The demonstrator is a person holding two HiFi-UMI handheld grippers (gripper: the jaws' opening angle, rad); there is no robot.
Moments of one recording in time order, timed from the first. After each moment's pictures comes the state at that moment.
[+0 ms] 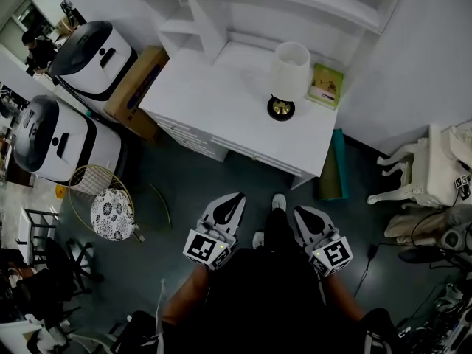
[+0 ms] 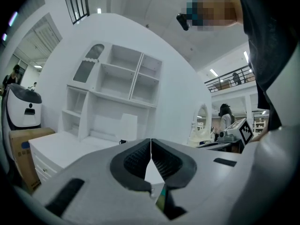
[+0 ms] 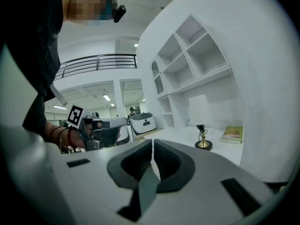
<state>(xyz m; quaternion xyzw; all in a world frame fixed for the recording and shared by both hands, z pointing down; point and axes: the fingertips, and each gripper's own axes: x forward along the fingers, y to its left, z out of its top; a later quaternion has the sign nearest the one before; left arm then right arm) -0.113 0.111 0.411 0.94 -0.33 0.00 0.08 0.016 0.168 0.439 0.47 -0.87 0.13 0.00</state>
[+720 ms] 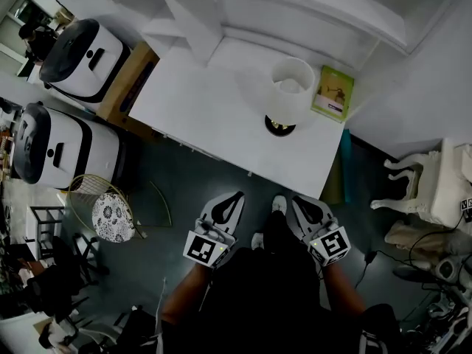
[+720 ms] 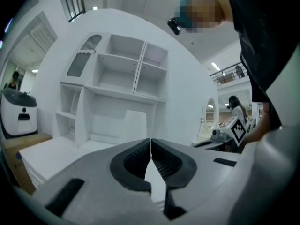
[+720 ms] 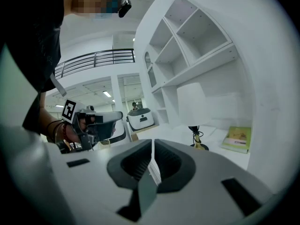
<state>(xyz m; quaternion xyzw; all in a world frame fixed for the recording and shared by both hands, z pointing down) -0.062 -0.009 0.424 0.93 -0.35 0.03 0.07 0.066 0.025 0.479 0.45 -0.88 0.15 0.05</state>
